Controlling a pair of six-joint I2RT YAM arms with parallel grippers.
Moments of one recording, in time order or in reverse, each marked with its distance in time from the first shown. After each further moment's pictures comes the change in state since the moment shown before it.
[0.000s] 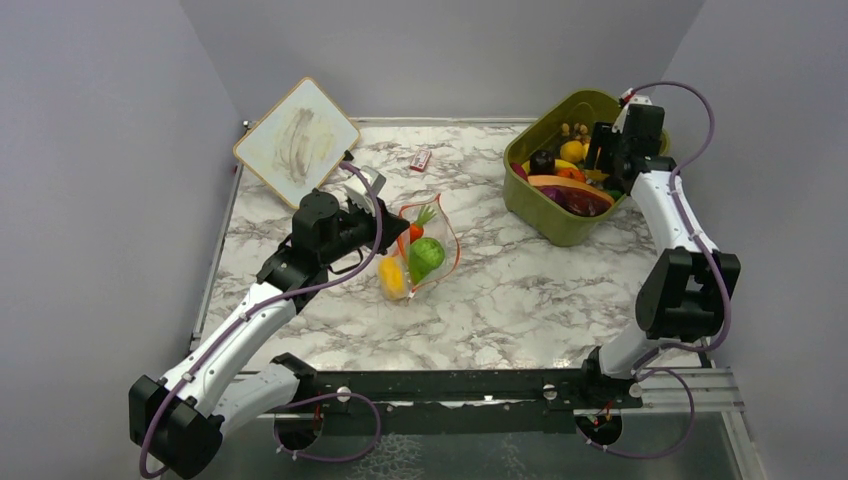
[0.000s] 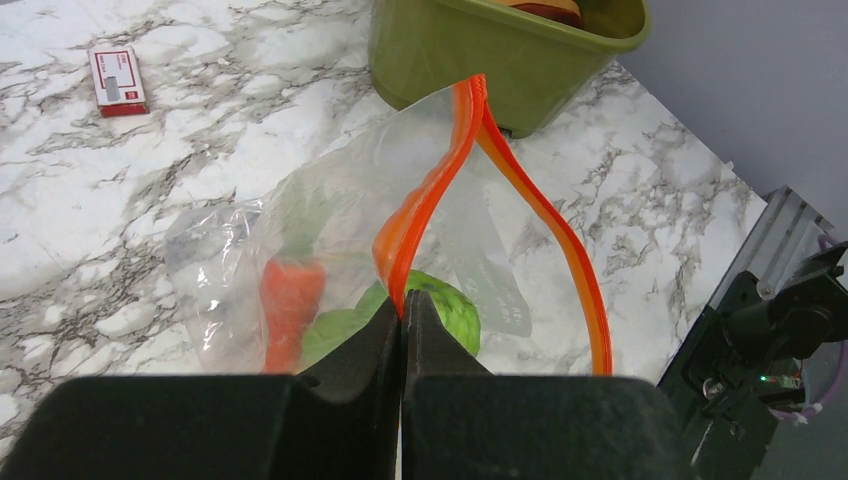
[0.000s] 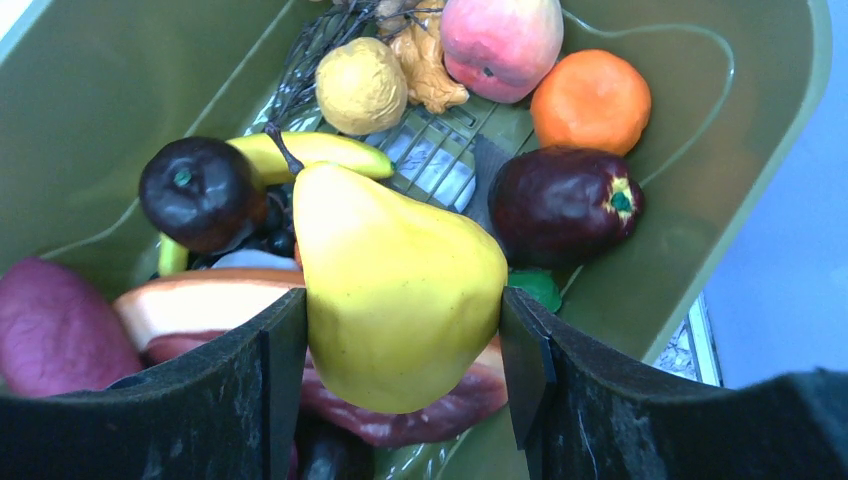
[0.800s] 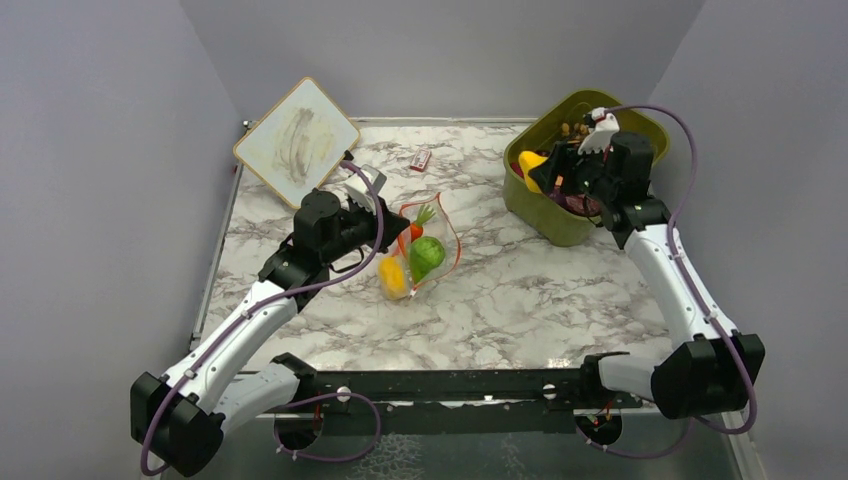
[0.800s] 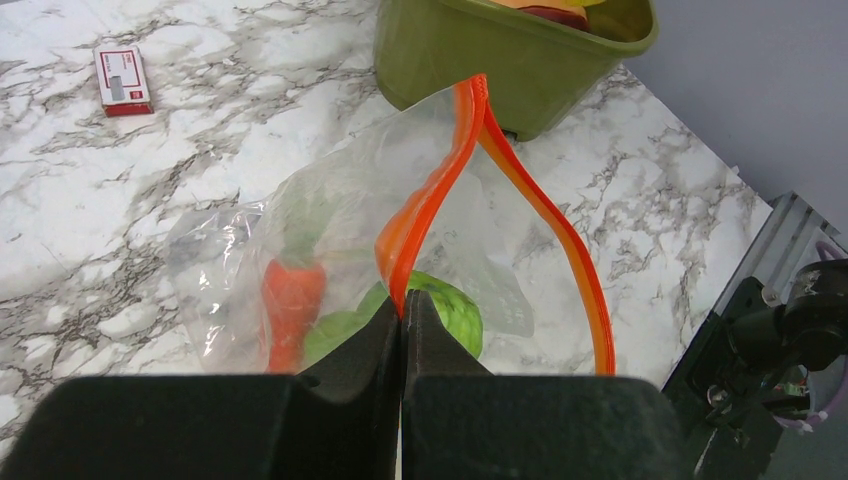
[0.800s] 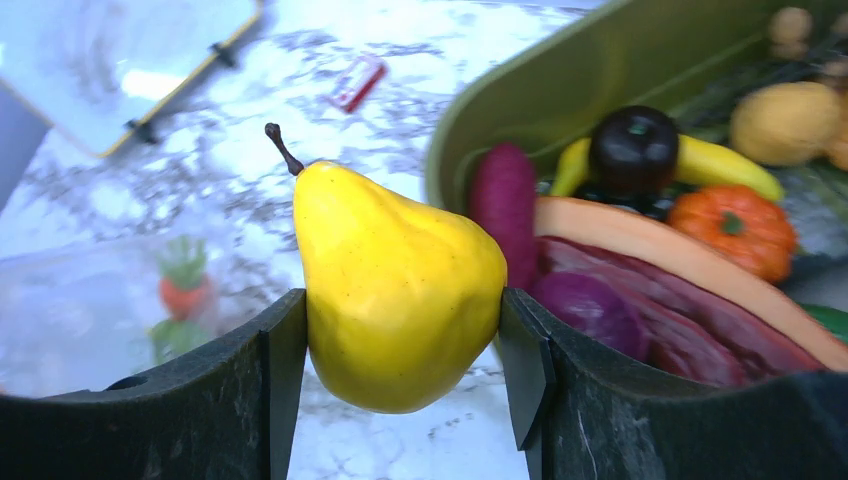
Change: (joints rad) left arm 0.000 0.011 0.000 0.011 -0.017 -0.005; right arm 0.200 -0.414 -0.298 0.115 -0.372 0.135
